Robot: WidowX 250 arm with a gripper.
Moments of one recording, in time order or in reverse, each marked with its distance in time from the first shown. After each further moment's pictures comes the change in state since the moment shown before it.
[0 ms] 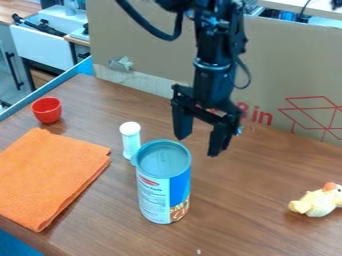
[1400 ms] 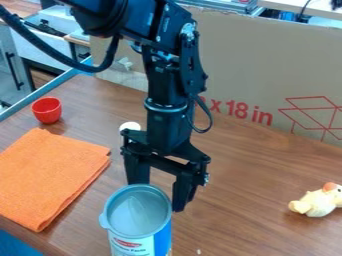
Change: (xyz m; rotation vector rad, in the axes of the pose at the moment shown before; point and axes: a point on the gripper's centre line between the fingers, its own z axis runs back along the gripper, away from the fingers) arm -0.093 -0.021 -0.012 -0.056 0.041 0.168
